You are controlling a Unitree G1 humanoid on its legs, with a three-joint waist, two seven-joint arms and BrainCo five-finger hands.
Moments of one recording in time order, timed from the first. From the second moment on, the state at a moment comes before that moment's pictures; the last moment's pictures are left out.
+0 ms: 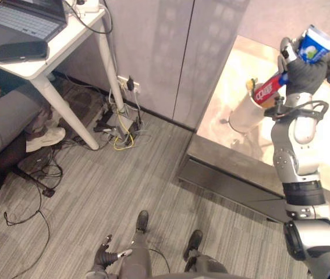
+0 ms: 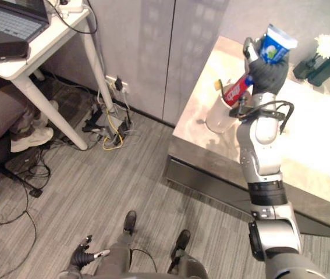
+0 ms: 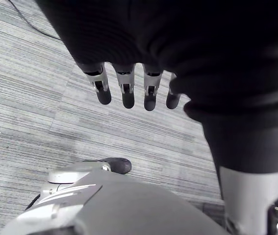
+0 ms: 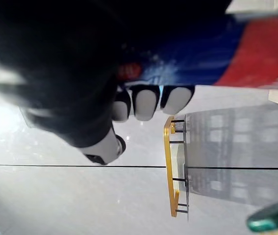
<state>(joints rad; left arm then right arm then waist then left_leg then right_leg) 0.30 0.19 -0.04 0.71 0.10 -0.17 0.13 -0.62 -0.44 -0.03 0.02 0.50 -0.22 -0.28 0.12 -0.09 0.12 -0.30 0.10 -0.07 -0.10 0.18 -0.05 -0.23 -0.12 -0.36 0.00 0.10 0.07</state>
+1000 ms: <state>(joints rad) 0.30 0.19 -0.04 0.69 0.09 -0.18 0.13 -0.60 -0.40 -0.03 0.06 0.50 -0.21 -0.28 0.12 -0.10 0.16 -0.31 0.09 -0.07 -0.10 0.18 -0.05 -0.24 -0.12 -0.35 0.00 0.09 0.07</state>
